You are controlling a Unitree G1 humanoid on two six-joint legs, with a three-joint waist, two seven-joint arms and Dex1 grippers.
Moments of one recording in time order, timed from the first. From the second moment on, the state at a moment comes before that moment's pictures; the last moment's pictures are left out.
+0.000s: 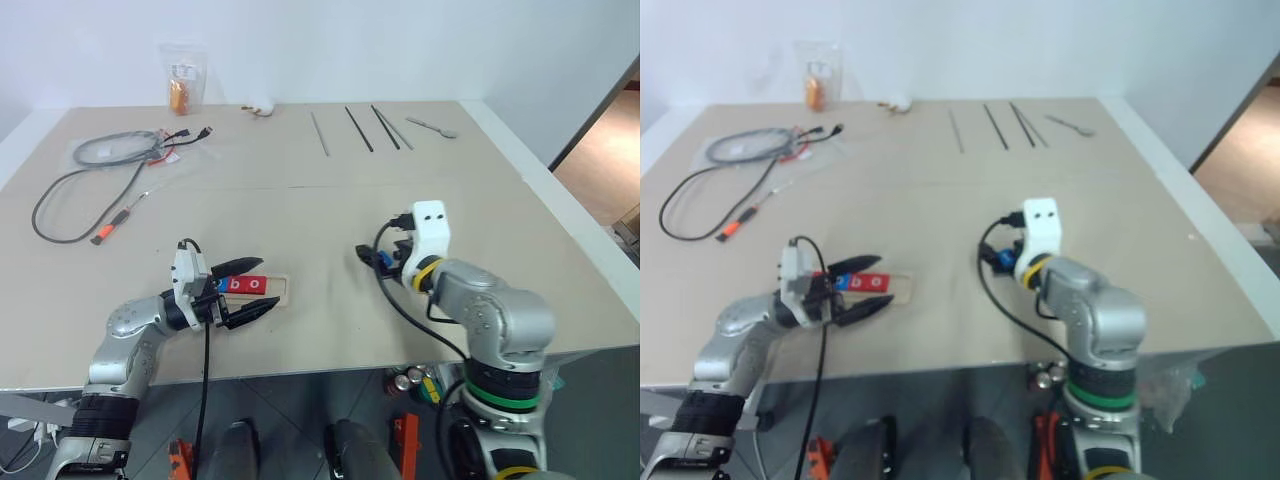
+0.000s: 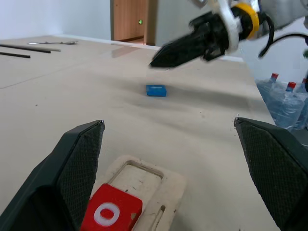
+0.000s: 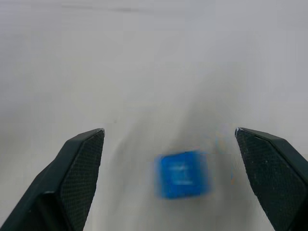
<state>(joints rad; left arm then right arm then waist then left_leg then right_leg) -0.25 0.45 0.05 0.09 -0.53 0.05 -1.17 -0.51 -0.43 -0.14 -0.38 0.27 1.13 0.40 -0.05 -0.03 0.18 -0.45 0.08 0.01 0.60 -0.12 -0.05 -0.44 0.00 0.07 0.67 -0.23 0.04</state>
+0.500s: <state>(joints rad) -0.18 0.49 0.10 -0.01 -0.54 0.08 -1.13 -0.65 -0.66 0.05 0.42 0.21 0.27 1.04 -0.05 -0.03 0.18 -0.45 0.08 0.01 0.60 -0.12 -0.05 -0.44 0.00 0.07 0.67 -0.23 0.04</state>
